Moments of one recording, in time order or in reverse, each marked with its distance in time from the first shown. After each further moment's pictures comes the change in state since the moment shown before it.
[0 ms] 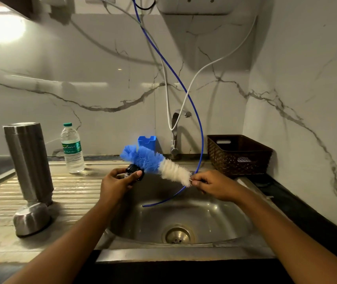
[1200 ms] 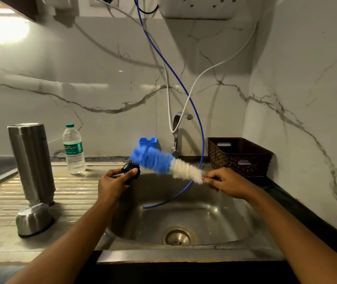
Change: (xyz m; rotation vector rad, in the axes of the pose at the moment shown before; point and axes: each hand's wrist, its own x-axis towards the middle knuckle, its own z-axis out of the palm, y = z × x) left_hand 0.007 0.002 -0.006 -0.042 0.099 -0.055; right_hand -0.010 0.015 -0.018 0.158 0.071 0.111
